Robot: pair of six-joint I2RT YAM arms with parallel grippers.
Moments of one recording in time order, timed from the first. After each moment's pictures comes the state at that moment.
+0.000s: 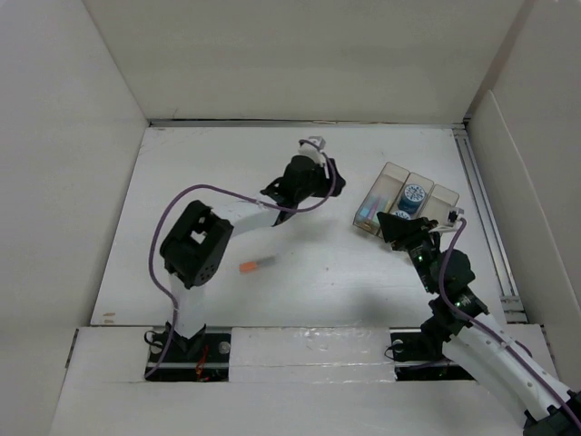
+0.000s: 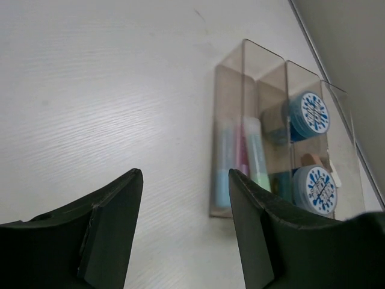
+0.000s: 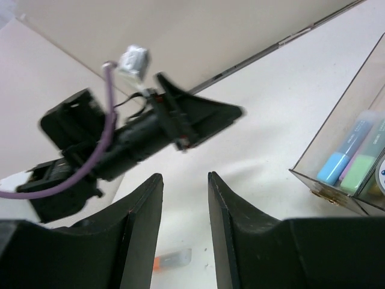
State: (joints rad) left arm -0.74 1.98 1.34 0.31 0.02 -0.55; right arm 0.53 0.44 0.27 0.31 0.21 0.77
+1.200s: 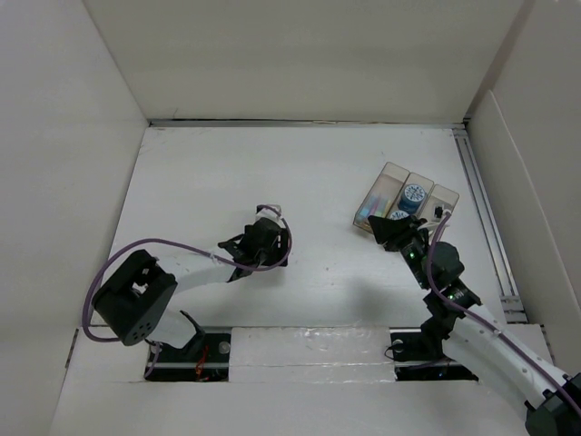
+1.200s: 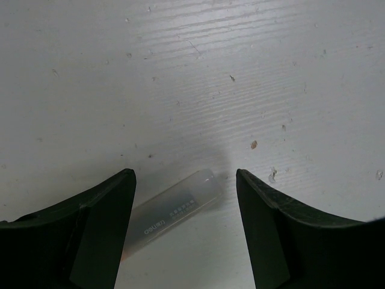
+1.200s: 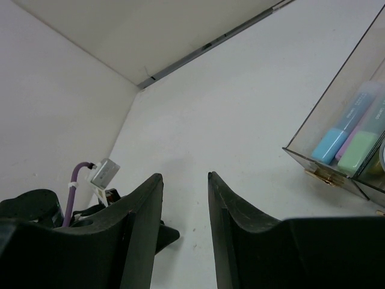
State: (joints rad) left arm -0.76 1.41 0.59 -0.02 -0.25 -0.52; right arm 0.53 0.56 0.27 0.33 0.16 0.77
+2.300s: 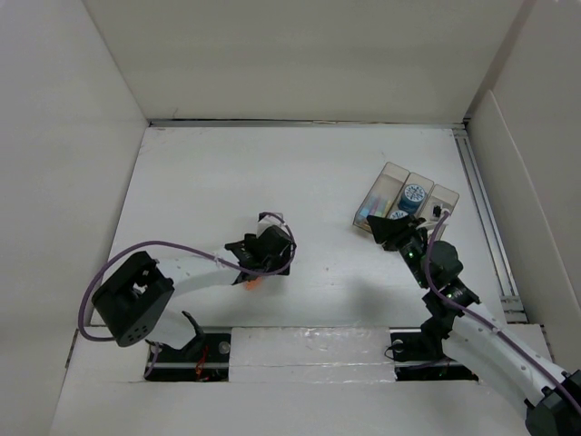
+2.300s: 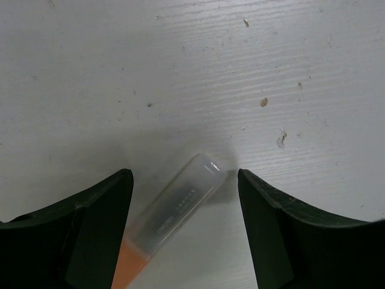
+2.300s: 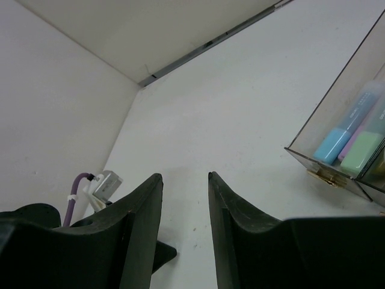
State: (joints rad) left arm -0.86 1.39 0.64 -0.24 -0.34 -0.64; right arm 0.53 0.58 0.27 0.35 0.16 0.77
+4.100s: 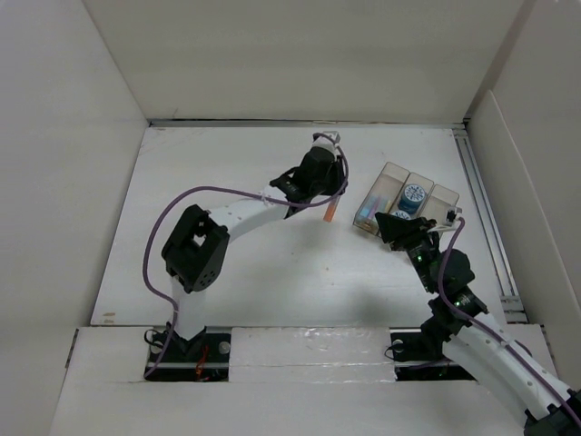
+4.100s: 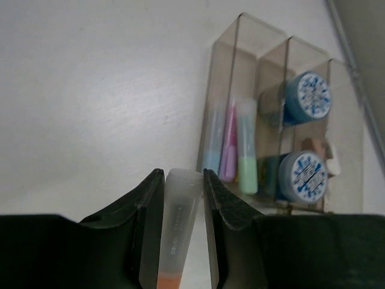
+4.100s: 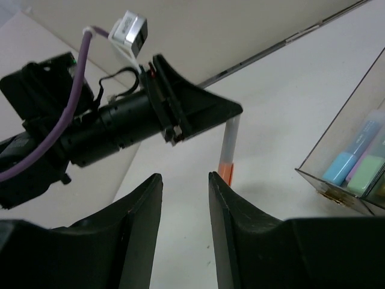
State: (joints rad) left arm -0.80 1.86 1.40 -0.05 -0.14 -0.54; right arm 0.53 0.46 0.27 0.33 0.19 0.76
